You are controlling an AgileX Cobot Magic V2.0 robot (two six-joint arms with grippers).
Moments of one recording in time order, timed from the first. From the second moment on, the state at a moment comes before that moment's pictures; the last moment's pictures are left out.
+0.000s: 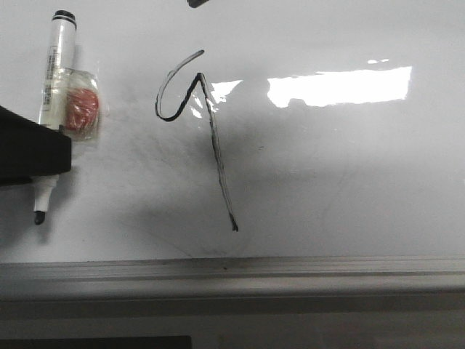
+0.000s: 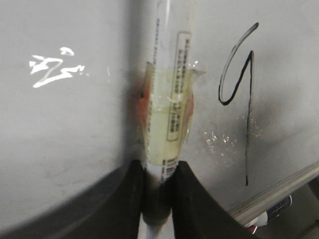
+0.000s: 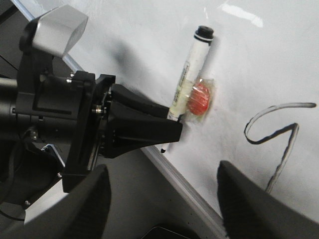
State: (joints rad) left arm -0.86 0.95 -0.34 -0.60 -0.14 0.02; right arm 0.96 1.17 -1.03 0.12 0.52 0.19
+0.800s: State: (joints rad) left arm -0.86 0.91 -0.34 -0.65 -0.13 0.01; right arm 0.96 1.17 -1.03 0.10 0.51 0.19
